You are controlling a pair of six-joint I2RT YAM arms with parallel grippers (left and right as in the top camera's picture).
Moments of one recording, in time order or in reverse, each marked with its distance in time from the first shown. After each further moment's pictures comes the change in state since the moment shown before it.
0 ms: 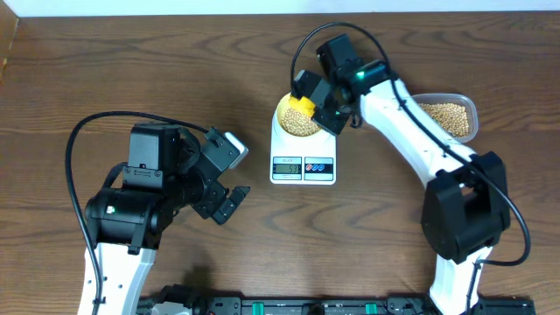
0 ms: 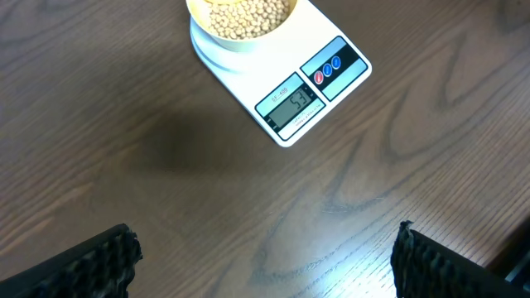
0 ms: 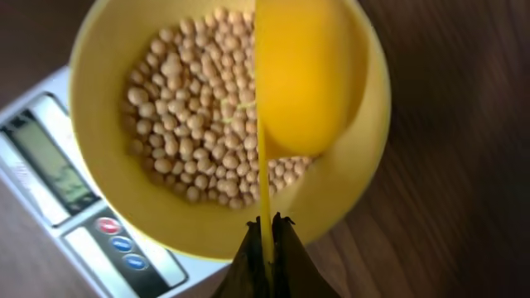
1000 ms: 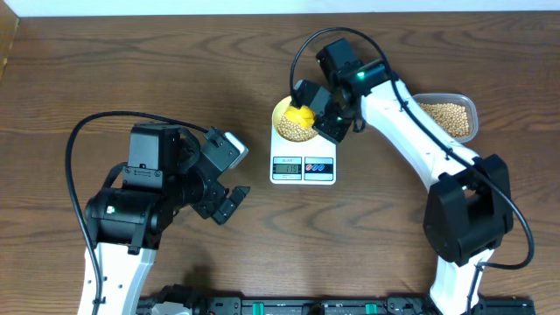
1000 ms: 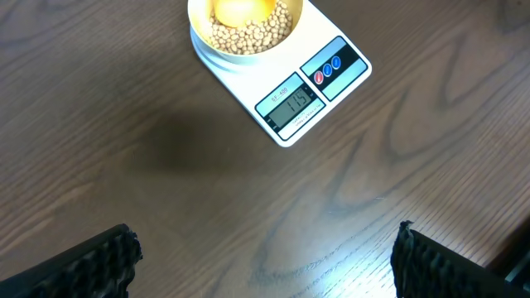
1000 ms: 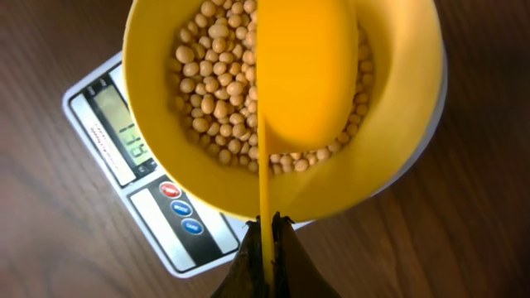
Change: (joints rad) left arm 0.000 0.000 0.000 0.000 0.000 0.000; right arm -0.014 -0.018 0.000 -0.113 -0.134 -0.018
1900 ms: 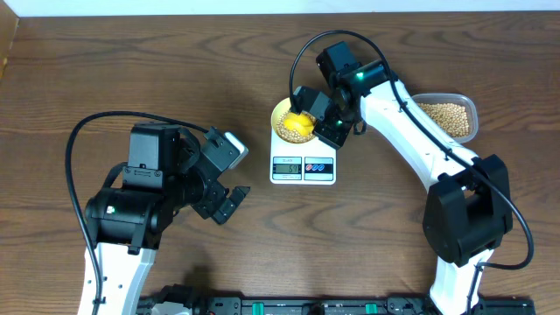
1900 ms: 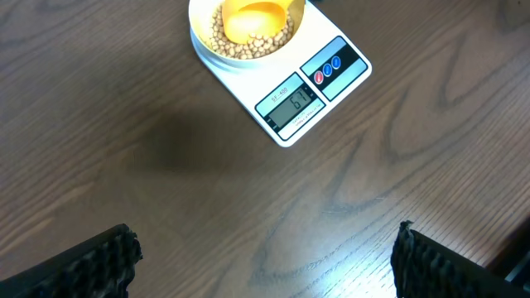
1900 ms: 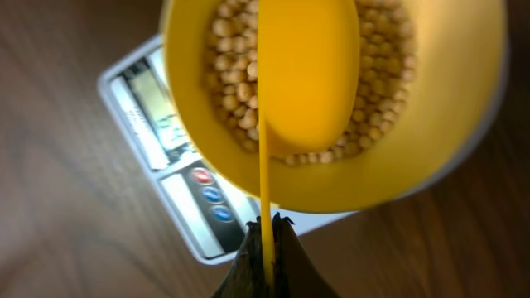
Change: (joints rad) left arm 0.000 0.000 0.000 0.000 0.000 0.000; right arm 0.009 0.000 0.000 -0.054 -0.048 -0.024
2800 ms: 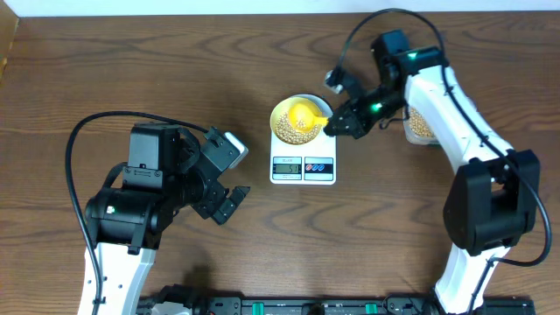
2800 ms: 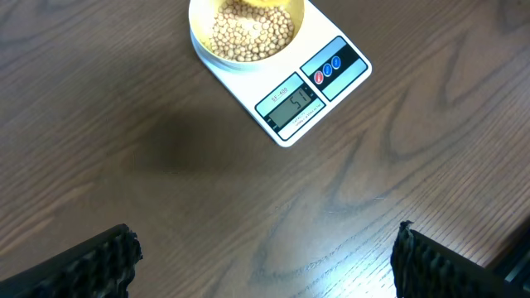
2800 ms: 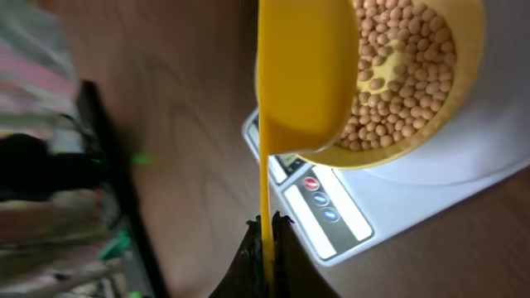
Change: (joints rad) left arm 0.000 0.000 0.000 0.000 0.000 0.000; right arm -0.240 0.000 0.000 -0.126 -0.573 0.097
